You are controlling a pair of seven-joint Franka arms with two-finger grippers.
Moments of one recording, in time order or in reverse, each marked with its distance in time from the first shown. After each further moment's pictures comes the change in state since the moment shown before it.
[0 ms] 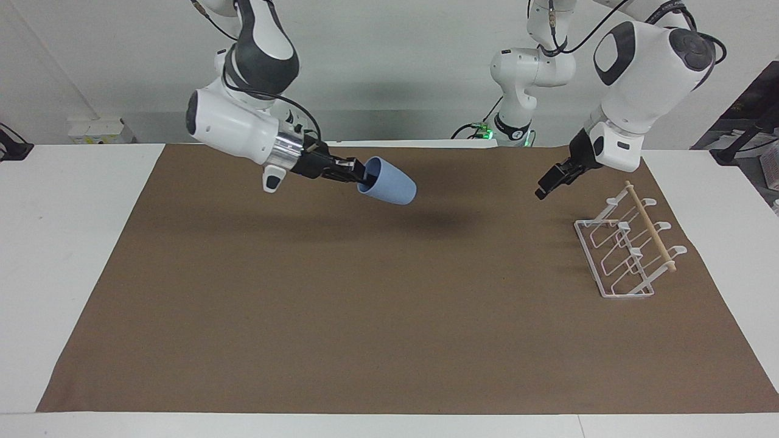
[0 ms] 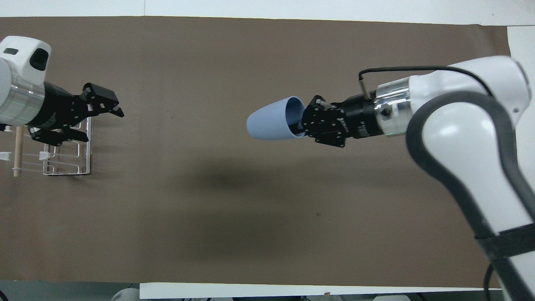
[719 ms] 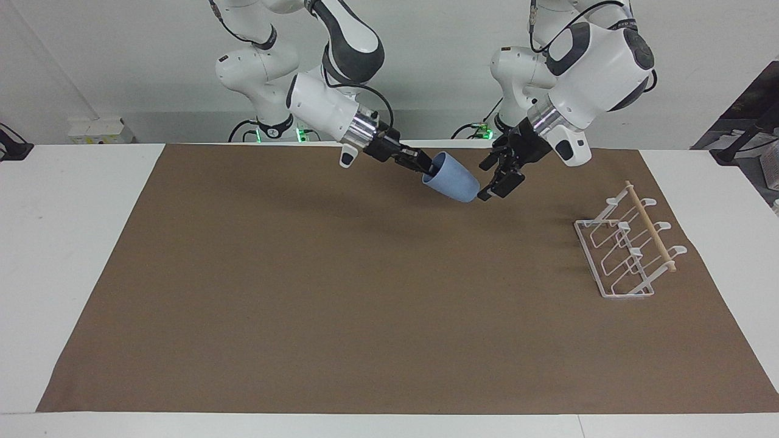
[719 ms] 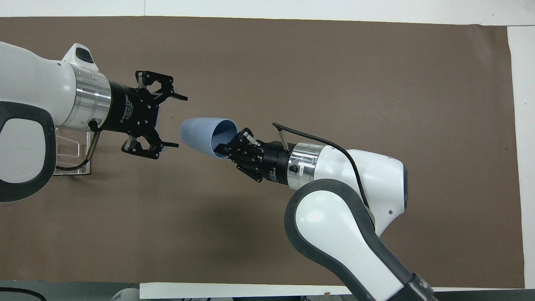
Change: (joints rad) left arm -0.143 0.010 -0.002 -0.027 -0.247 0.182 -0.624; right arm 0.300 -0.021 -0.003 -0.096 0.317 0.467 0.031
